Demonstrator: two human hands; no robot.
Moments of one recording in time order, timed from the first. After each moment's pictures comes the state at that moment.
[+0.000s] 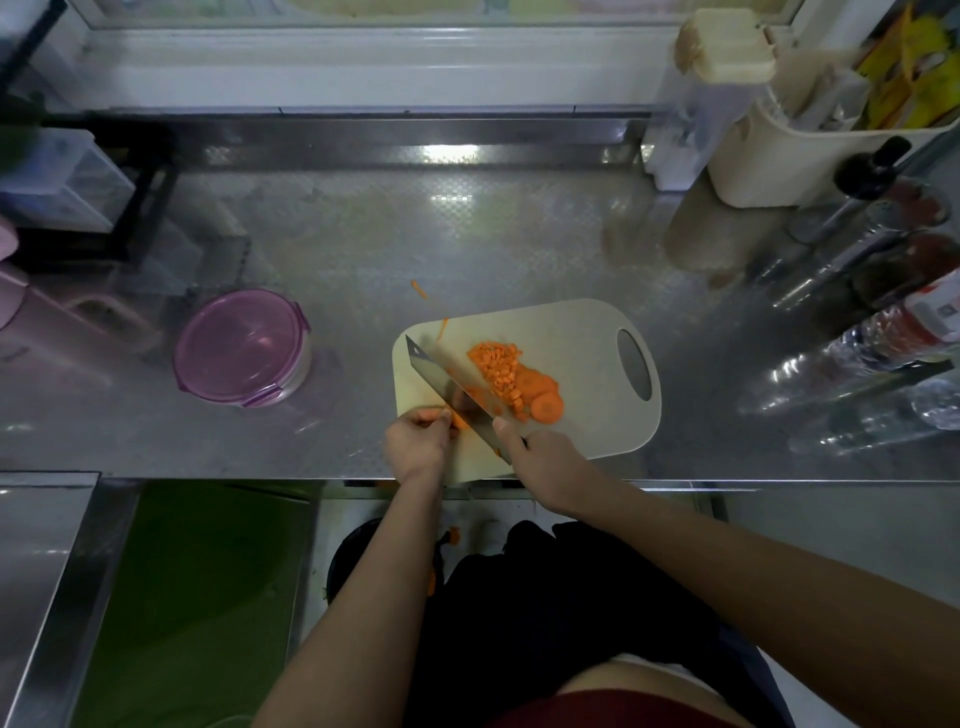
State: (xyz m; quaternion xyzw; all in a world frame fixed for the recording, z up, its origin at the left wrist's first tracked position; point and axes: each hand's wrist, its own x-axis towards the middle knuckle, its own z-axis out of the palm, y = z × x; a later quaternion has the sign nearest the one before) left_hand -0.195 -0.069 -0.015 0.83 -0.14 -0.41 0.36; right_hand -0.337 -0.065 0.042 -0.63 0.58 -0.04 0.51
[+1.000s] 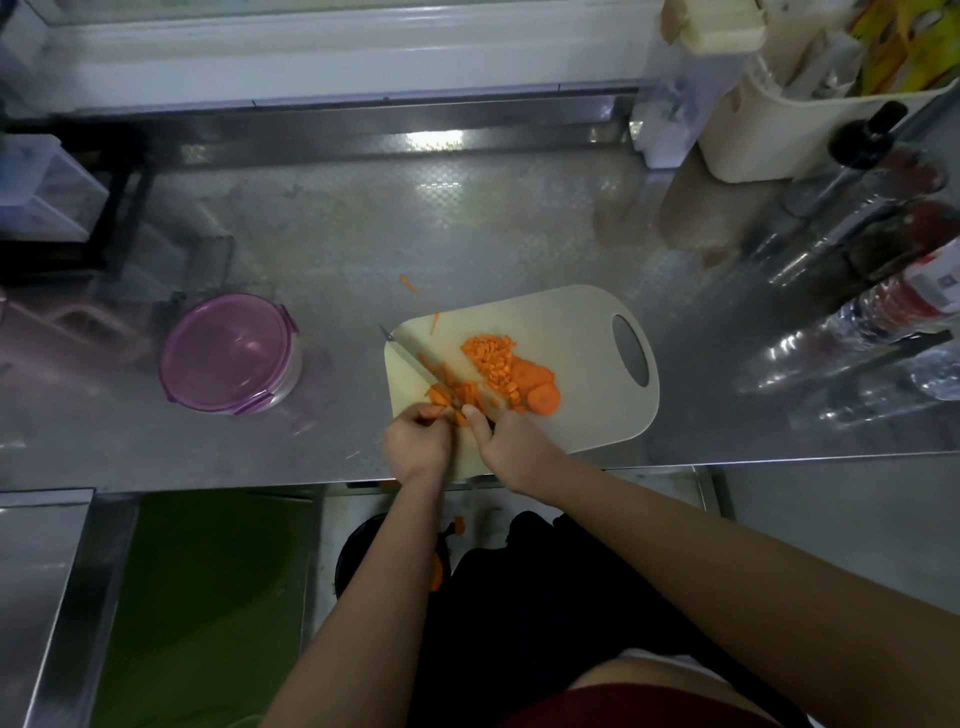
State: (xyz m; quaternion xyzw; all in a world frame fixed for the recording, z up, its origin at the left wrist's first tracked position) left_hand -0.197 -0.067 -0.011 0.85 -0.20 -0.37 0.31; right_hand -0.302 -0.073 0.001 -0.63 0.62 -0.07 0.46
